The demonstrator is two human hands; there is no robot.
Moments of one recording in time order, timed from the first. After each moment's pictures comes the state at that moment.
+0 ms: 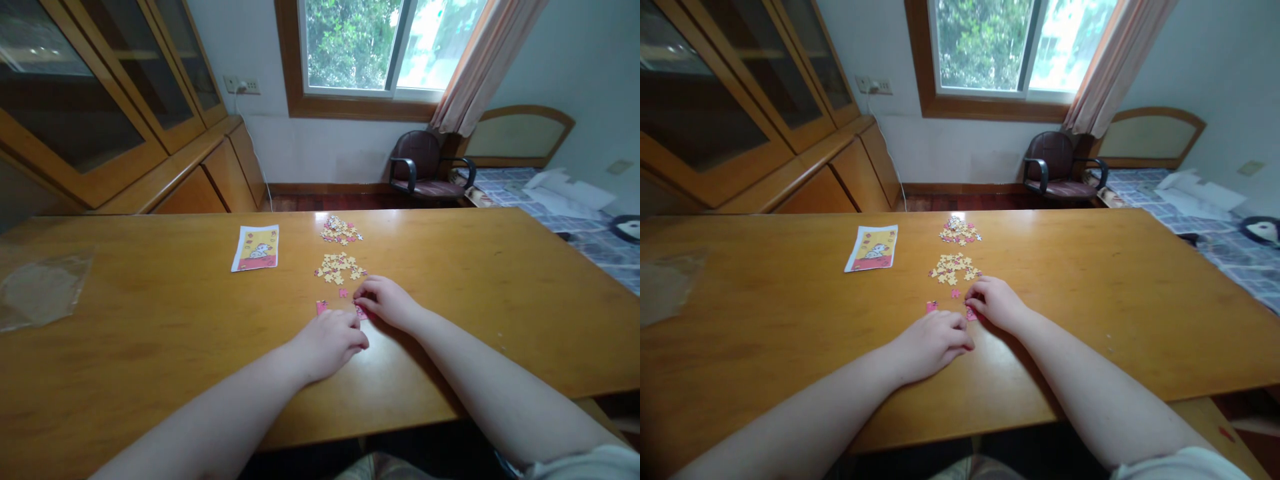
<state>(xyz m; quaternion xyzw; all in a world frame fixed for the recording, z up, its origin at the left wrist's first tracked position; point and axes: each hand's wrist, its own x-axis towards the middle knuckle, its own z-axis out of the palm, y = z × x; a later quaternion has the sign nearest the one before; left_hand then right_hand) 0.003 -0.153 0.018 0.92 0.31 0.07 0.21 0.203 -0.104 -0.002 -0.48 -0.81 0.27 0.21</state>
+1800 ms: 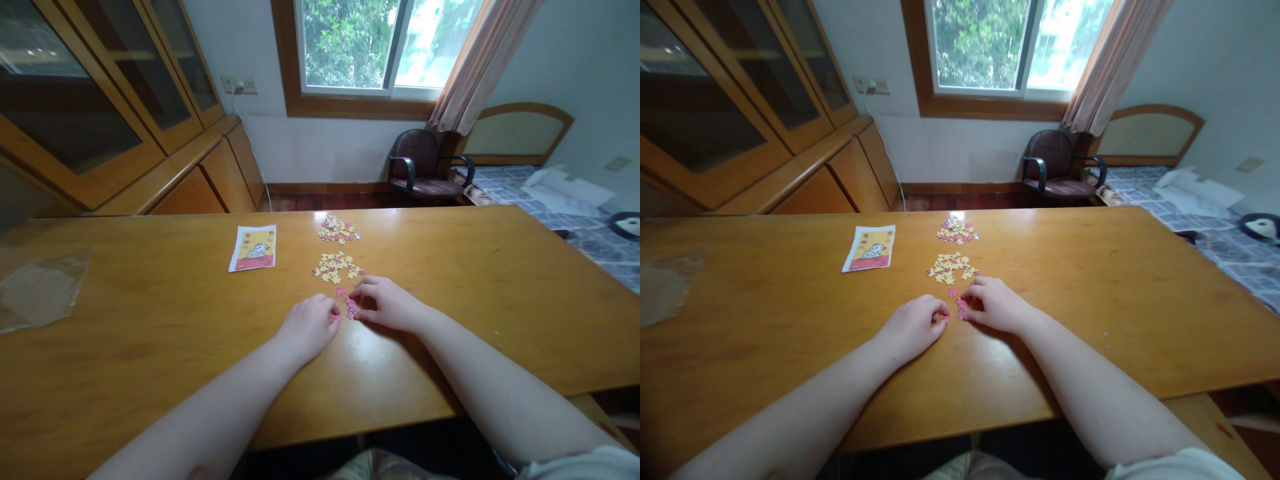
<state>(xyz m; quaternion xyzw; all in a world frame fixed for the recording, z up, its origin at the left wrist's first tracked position) -0.003 -0.142 0.028 0.81 0.55 0.05 0.21 0.210 -0.112 0.017 -0.42 -0.86 0.25 0.15</state>
